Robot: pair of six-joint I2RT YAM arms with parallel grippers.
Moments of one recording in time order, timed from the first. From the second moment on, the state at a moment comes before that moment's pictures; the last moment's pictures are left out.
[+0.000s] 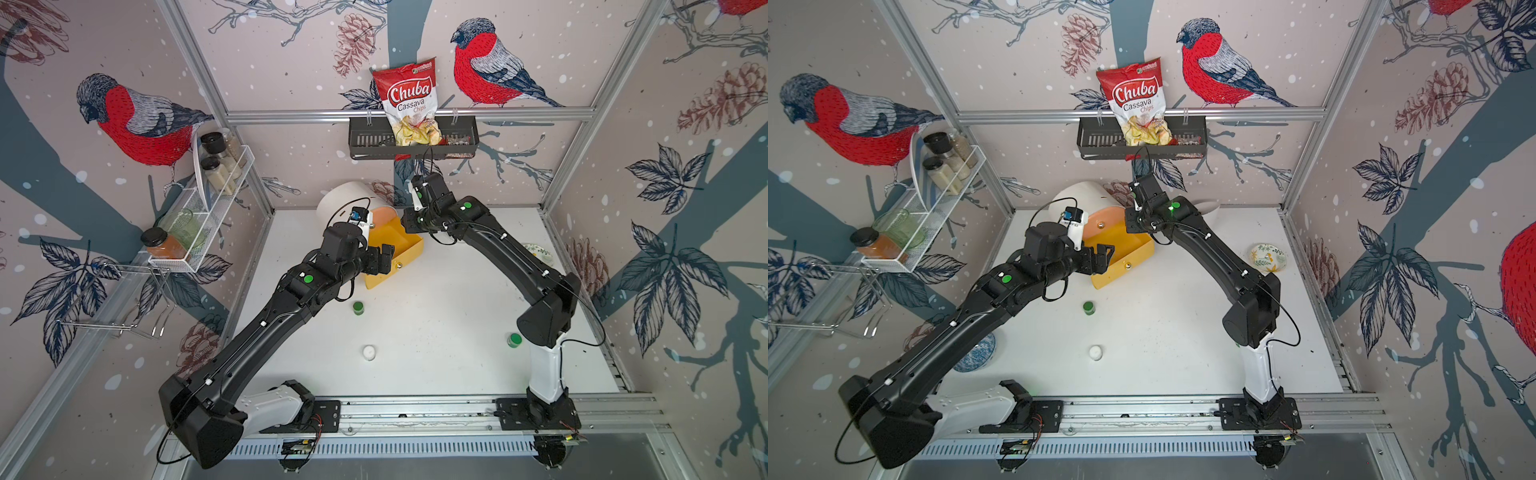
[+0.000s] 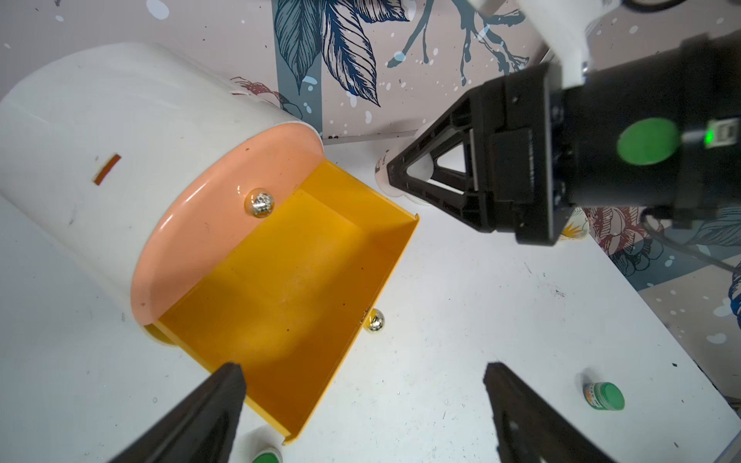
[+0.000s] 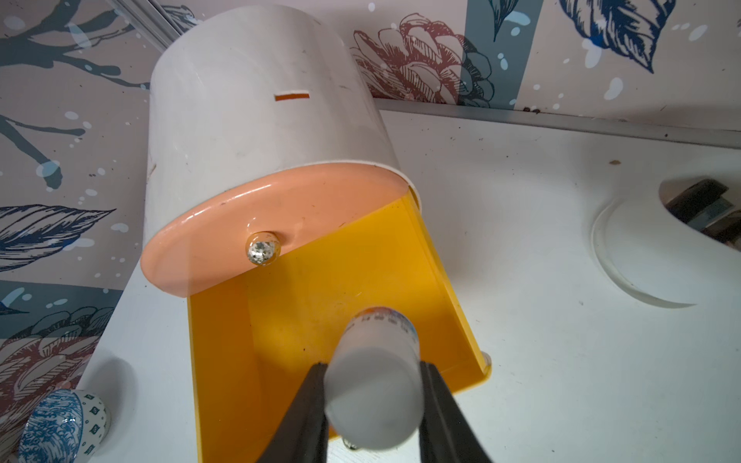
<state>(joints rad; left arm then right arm) -0.60 1.19 1.22 -0.54 -0.07 -0.28 0.73 2.02 2.16 -0.91 0.05 0.37</state>
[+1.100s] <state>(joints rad) -0.59 1.14 1.18 -0.55 -0.05 -0.28 0.81 2.26 2.25 -0.92 0.05 0.37</state>
